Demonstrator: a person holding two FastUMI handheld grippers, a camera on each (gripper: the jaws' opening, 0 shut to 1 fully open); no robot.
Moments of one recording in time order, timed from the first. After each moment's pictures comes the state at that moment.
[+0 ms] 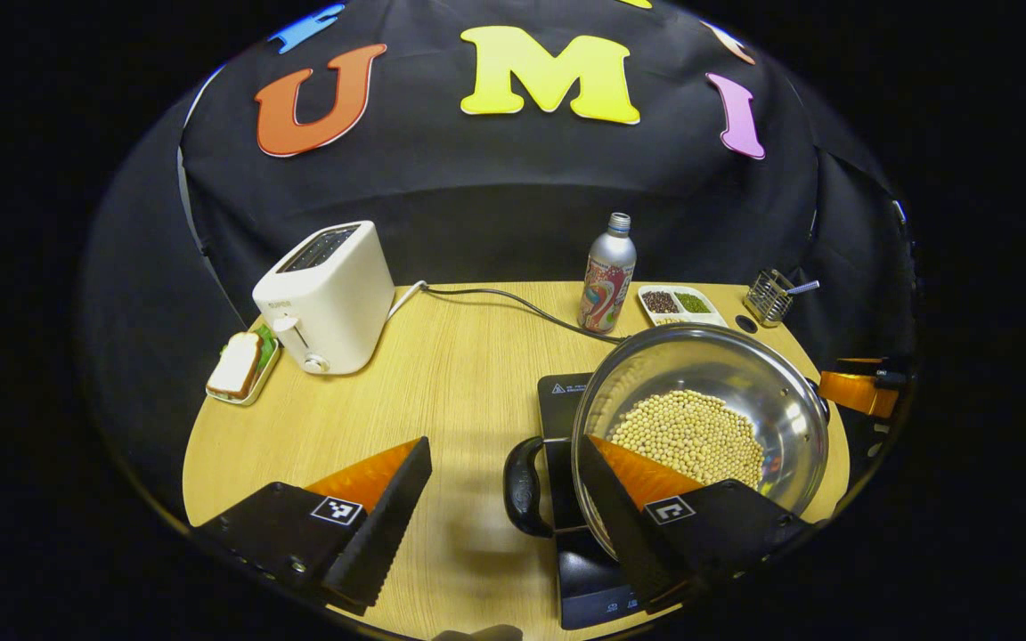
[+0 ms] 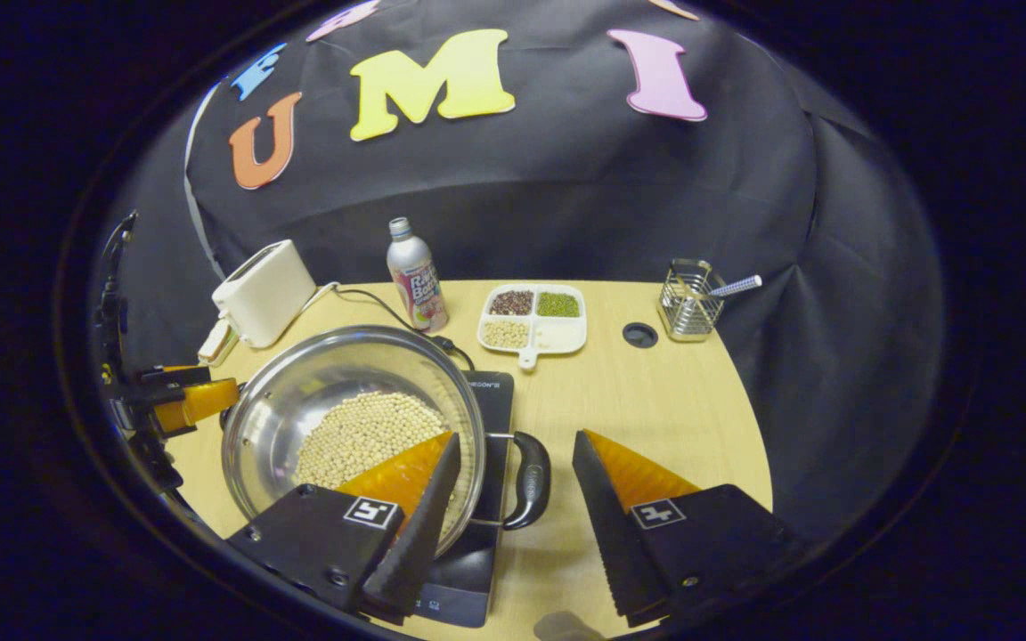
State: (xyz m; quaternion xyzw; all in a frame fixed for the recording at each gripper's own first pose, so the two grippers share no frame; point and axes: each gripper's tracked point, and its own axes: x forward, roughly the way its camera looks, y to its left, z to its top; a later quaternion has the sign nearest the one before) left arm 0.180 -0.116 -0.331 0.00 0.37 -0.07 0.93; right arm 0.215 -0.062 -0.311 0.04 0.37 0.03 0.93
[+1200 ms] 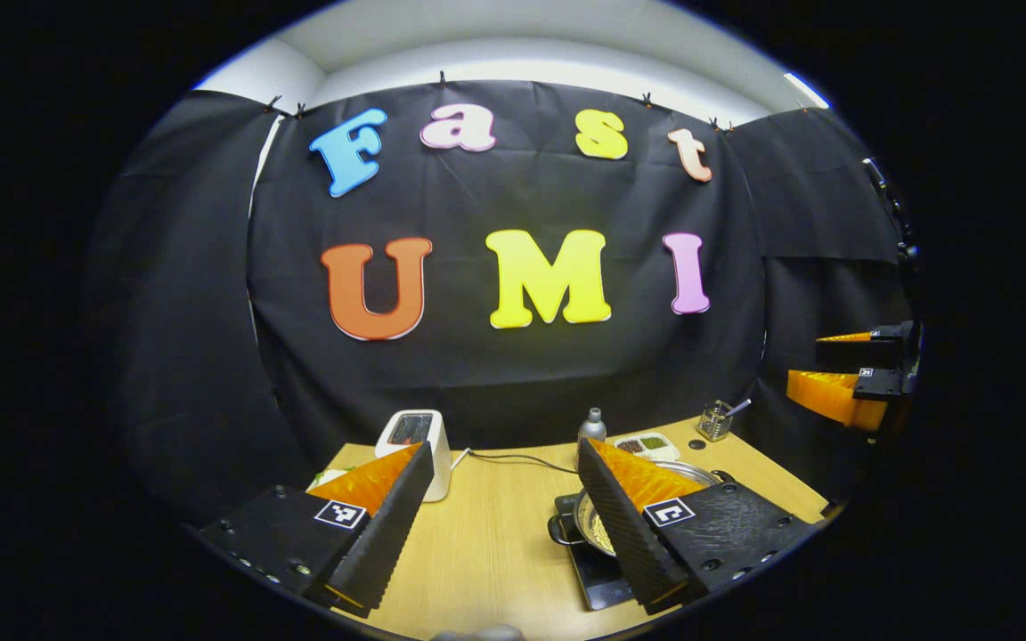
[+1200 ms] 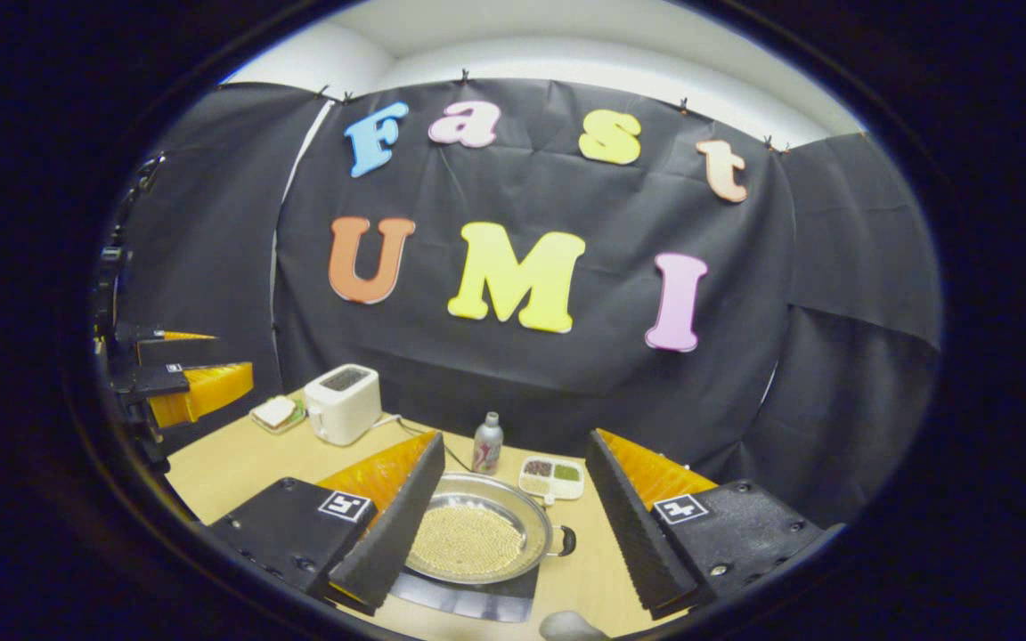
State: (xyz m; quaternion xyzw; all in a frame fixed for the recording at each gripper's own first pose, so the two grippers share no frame) left arm 0.080 -0.023 -0.056 0.01 0.08 -0.07 0.99; right arm 0.088 0.052 -0.025 -0.05 0.10 0.04 0.99
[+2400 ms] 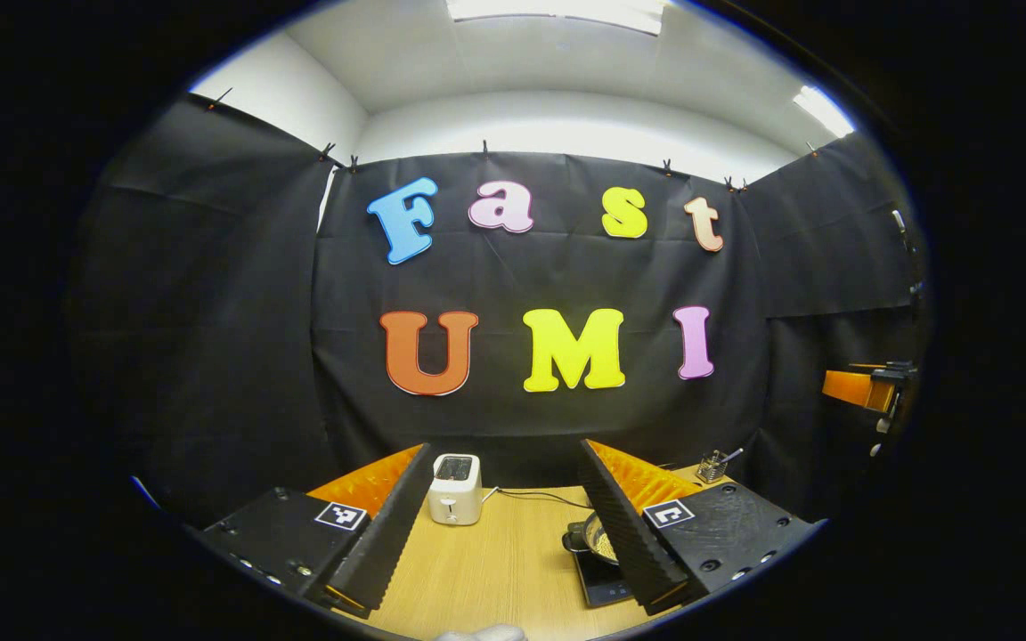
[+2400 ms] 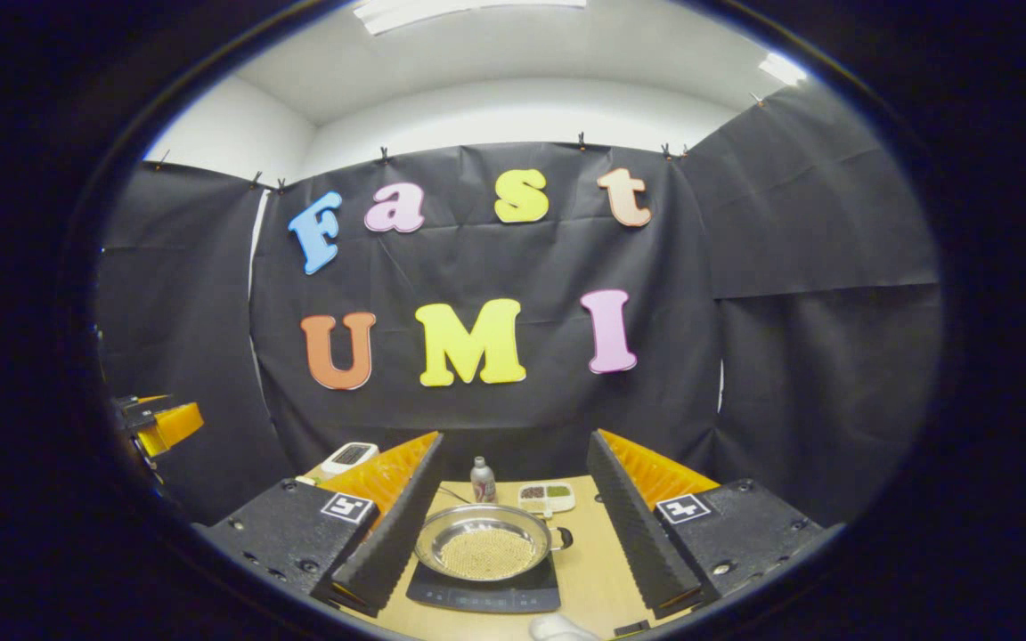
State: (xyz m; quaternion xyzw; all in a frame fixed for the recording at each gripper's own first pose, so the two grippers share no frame) left arm -0.017 0.018 0.026 -0.02 0.02 -0.03 1.00; right arm -0.016 0.001 0.035 0.06 0.03 -0.02 1.00
